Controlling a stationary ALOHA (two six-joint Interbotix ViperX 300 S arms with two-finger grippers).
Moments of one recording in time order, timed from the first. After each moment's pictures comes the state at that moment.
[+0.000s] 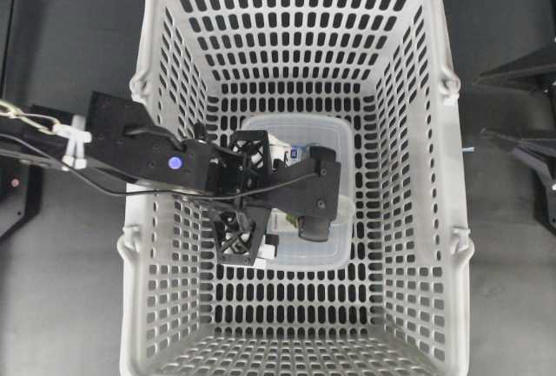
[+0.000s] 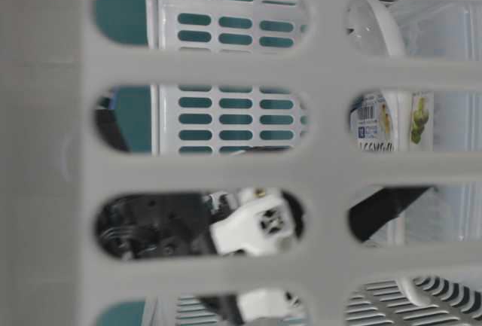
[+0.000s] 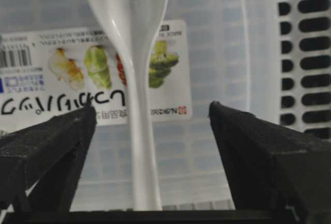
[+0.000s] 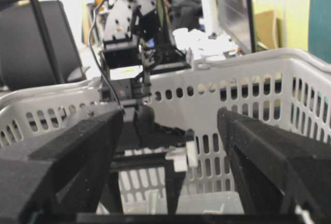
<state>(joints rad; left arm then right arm) -0.10 0.16 0.23 0.04 0.74 -0.04 -0.04 -0.99 1.18 0.02 -0.29 0.12</state>
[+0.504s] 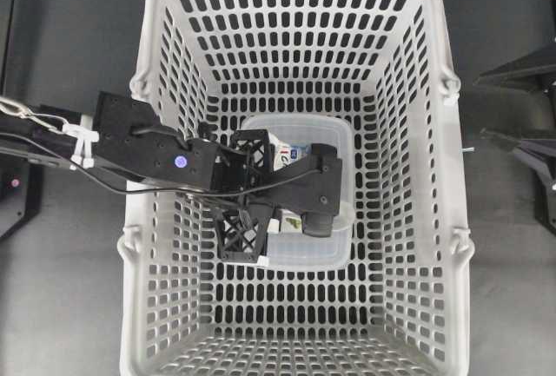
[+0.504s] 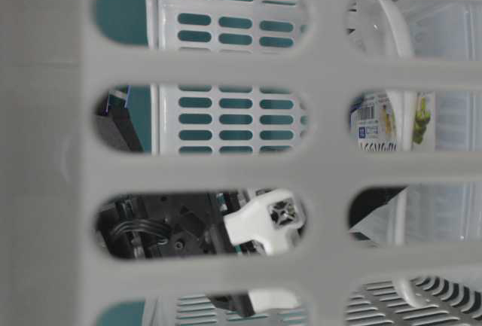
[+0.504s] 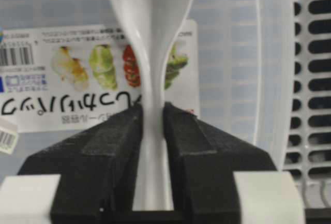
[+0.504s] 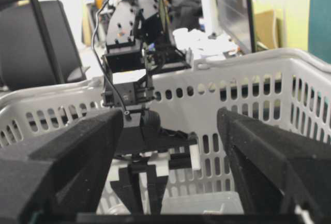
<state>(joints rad) -0.10 0.16 0.22 0.04 0.75 -0.04 -0.04 -0.98 1.18 0.02 -0.29 0.12</state>
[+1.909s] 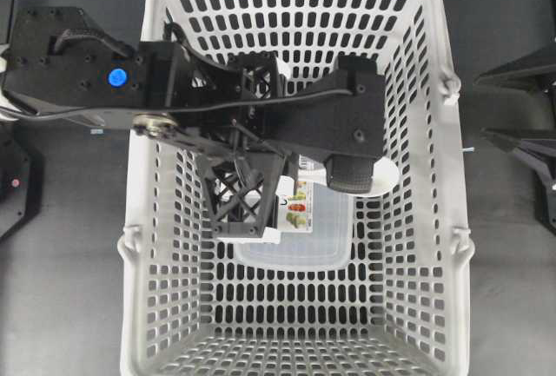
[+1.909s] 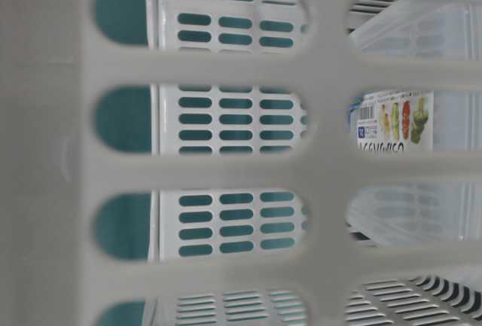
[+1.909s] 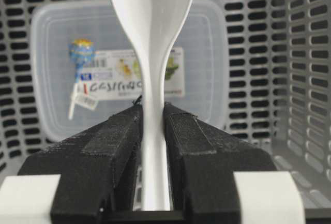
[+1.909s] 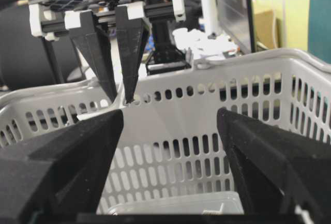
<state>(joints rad) -0.09 0.10 -0.31 0.04 1.31 -0.04 -0.04 -0.99 1.18 0.02 -0.29 0.12</state>
